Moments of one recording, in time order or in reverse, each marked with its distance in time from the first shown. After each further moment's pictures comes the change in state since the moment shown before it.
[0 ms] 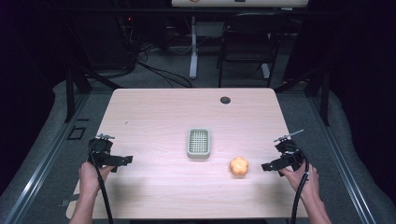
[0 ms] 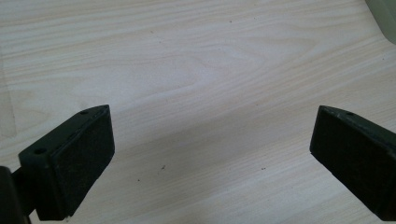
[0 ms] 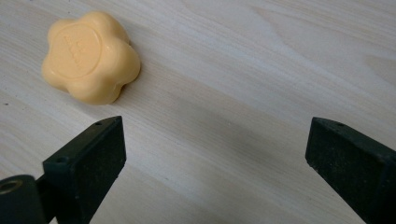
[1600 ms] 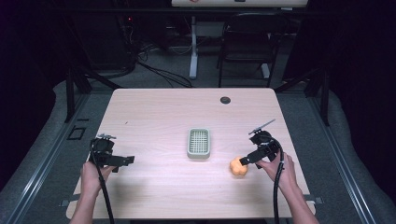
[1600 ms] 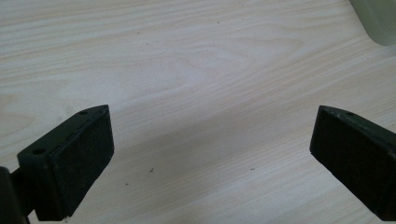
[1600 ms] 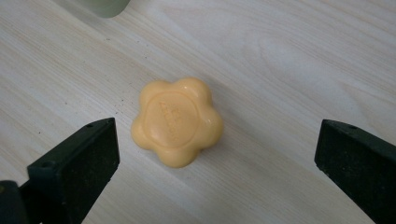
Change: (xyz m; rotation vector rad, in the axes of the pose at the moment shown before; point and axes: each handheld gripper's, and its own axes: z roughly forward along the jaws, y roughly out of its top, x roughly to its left) left arm -0.003 0.001 0.000 -0.003 -0.033 0.008; right arm 0.057 0.051 0.013 0.048 0.036 -0.101
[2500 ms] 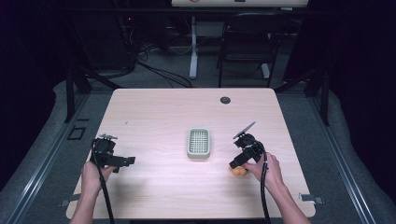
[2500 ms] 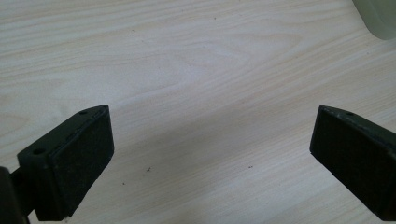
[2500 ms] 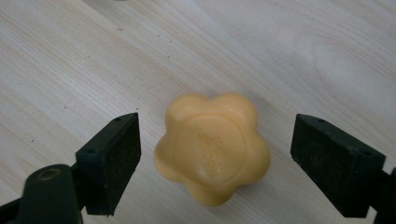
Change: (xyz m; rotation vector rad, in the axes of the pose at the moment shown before) left arm -0.001 0.000 0.002 0.017 0.000 0.015; right arm 0.028 0.017 0.034 0.094 -0.029 -0.070
